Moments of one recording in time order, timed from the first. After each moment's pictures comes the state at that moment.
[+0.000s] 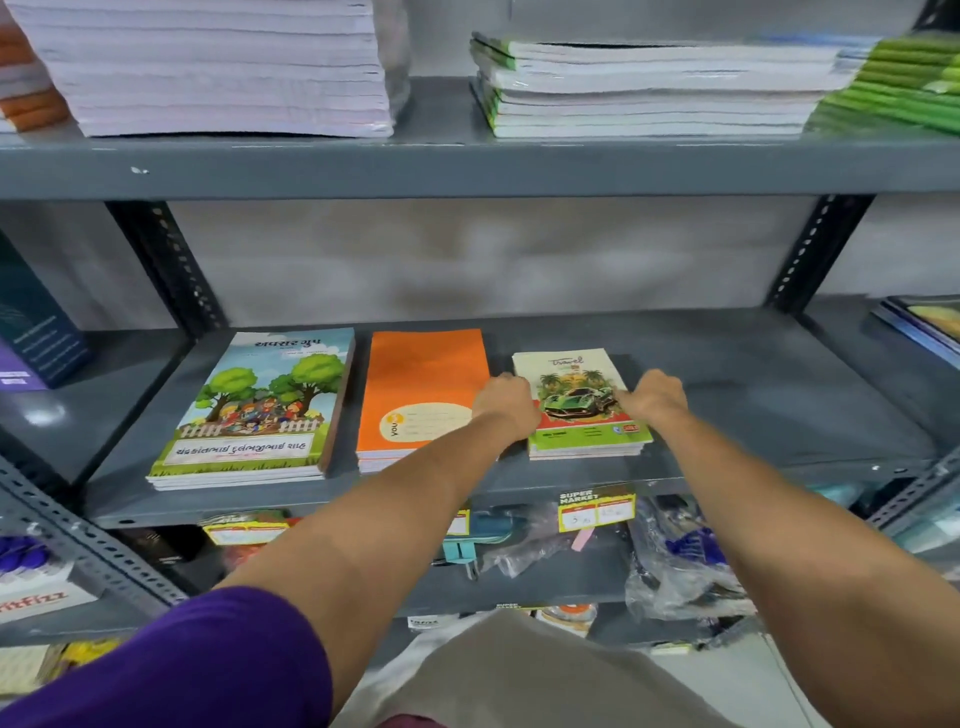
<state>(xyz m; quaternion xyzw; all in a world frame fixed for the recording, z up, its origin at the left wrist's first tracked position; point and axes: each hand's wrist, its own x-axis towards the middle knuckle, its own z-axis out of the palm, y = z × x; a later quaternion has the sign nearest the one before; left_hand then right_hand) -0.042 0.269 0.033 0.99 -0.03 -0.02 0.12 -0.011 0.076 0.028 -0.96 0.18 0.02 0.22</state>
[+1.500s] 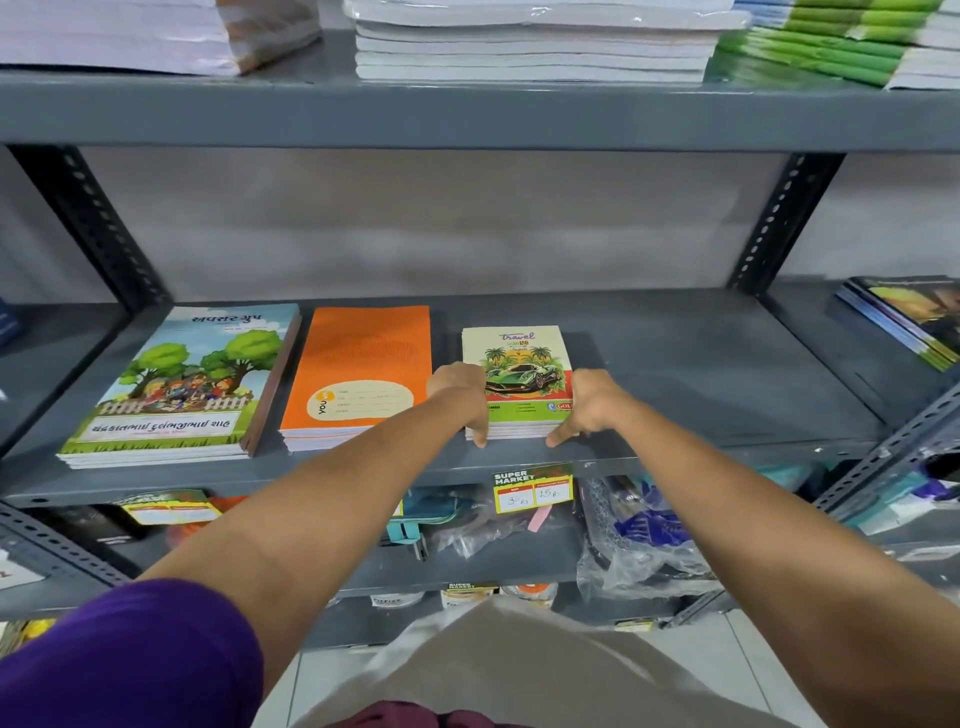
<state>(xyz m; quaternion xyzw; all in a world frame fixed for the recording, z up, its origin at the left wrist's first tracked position) -0.045 0.230 0.039 0.99 0.00 -0.16 -0.02 -0.026 0.056 0.025 -0.96 -0.03 0.20 0.17</state>
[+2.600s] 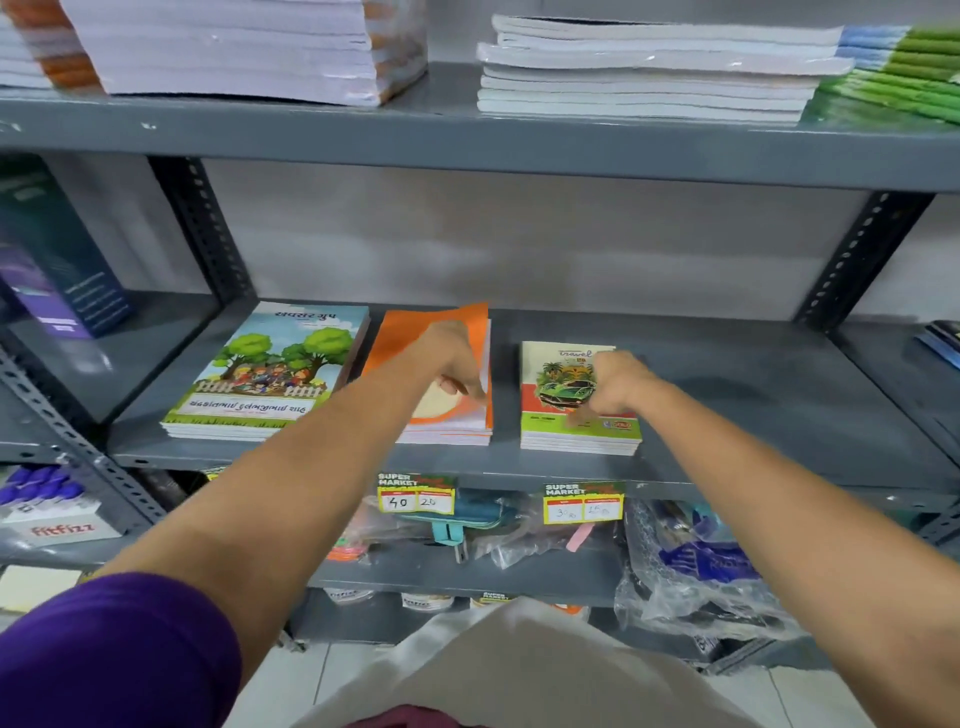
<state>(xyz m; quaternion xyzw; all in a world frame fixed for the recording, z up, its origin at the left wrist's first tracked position) -0.042 0.322 0.100 0.95 0.08 -0.19 0.22 -0.026 0.107 0.075 -0.98 -0.10 0.15 0.05</state>
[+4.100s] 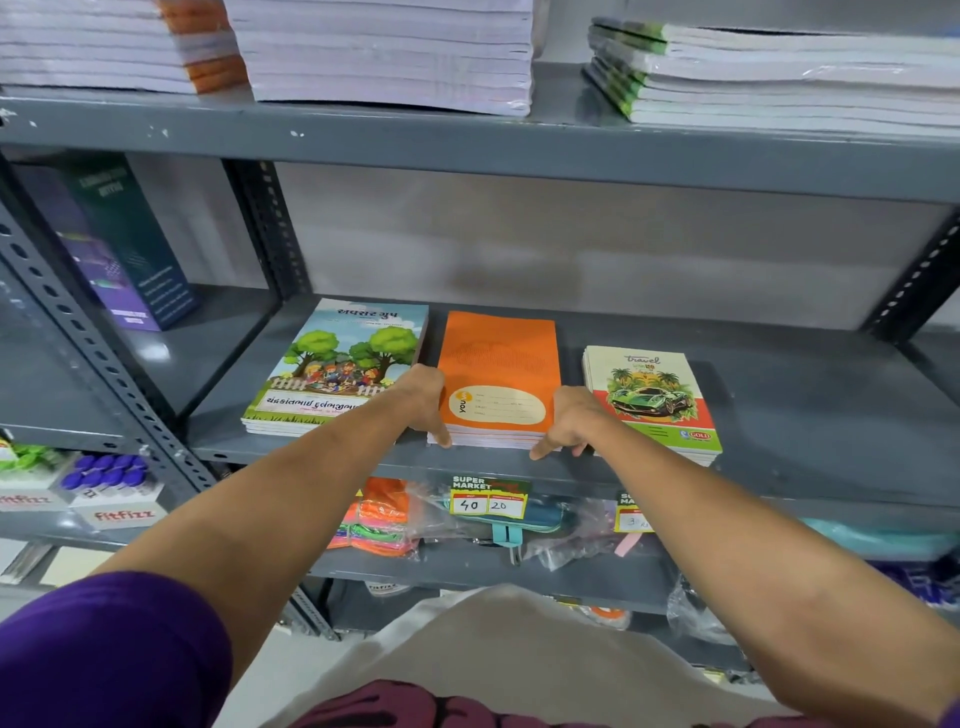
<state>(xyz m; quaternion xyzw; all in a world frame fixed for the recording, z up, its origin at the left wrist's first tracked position) -0.085 0.446 0.045 0.98 0.07 -0.15 0.09 -0.053 0.243 0.037 -0.96 -0.07 0.24 0.09</state>
